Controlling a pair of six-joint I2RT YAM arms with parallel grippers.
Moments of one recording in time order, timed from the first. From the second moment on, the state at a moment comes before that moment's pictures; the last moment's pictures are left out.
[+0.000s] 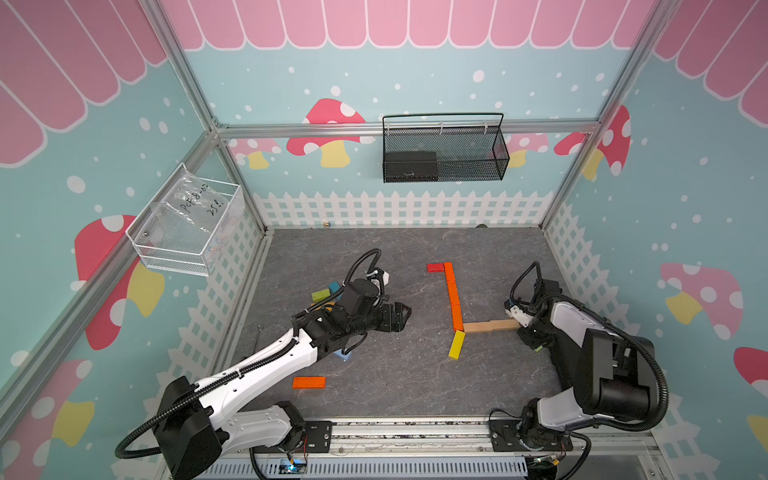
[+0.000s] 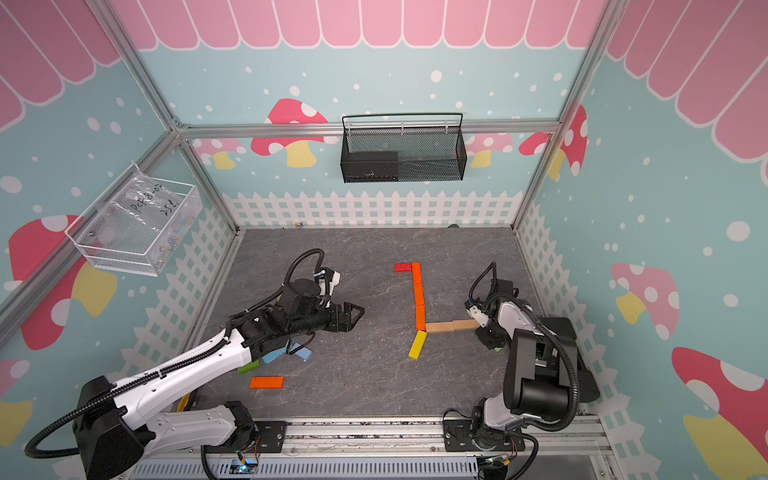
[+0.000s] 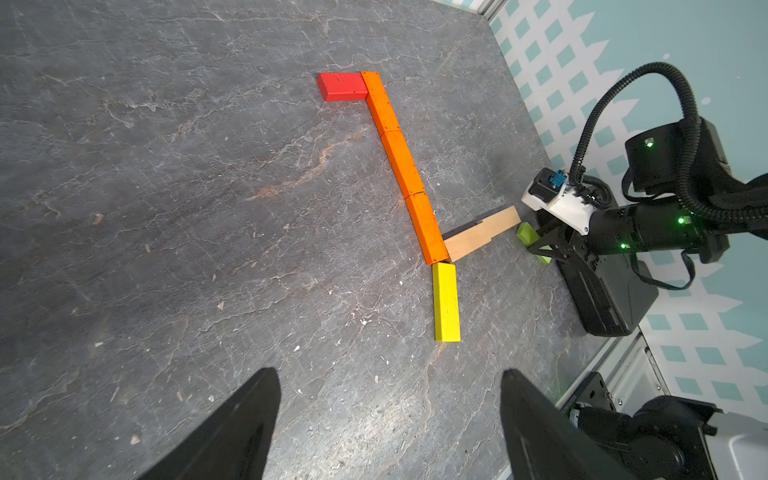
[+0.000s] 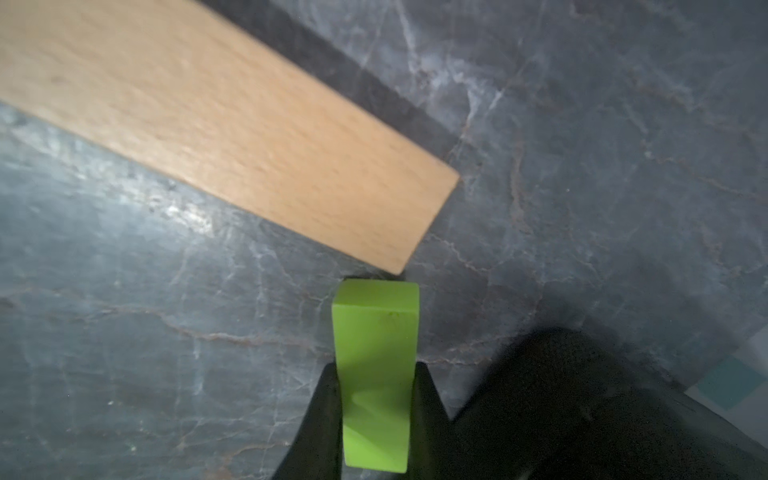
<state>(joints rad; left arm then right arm) -0.76 1.20 0.92 -0.37 0.06 -0.59 -0.21 1.50 0.79 -0.69 0.10 -0.80</state>
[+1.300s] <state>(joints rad) -0.76 1.20 0.92 -0.37 0.06 -0.58 -0.21 1.51 0.79 -0.69 0.09 -0.79</state>
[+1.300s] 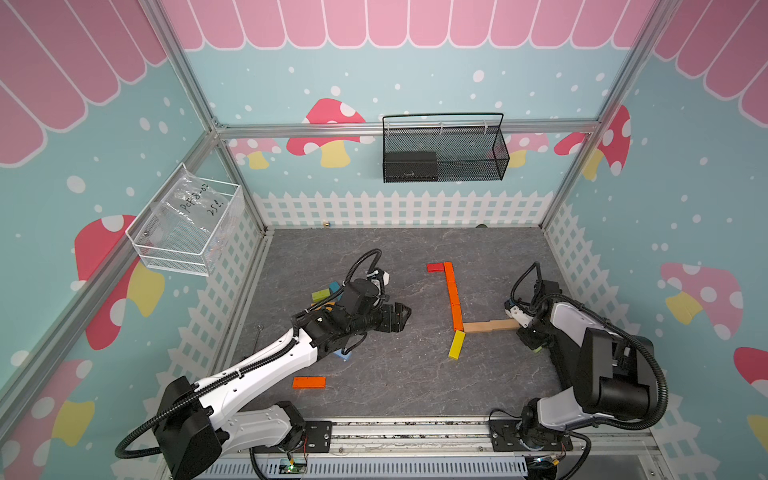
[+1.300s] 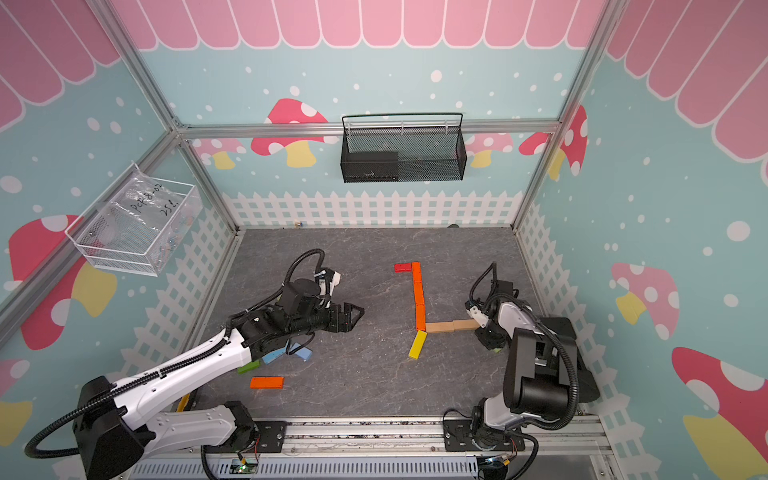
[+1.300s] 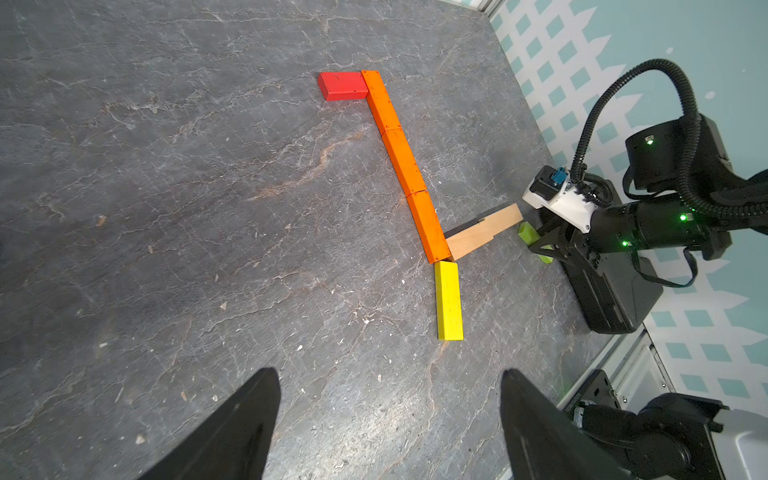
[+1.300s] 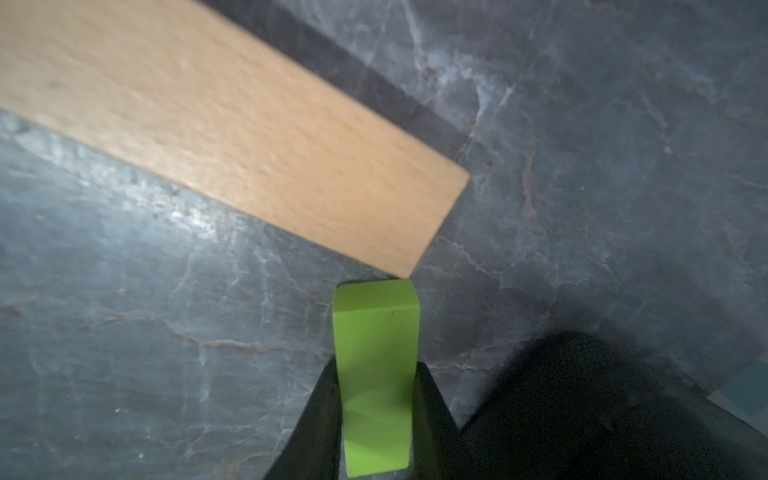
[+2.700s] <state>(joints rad) -0.76 1.20 0.92 -0.37 0.05 -0.58 -0.17 1.57 0.86 -0.71 0.11 -0.72</state>
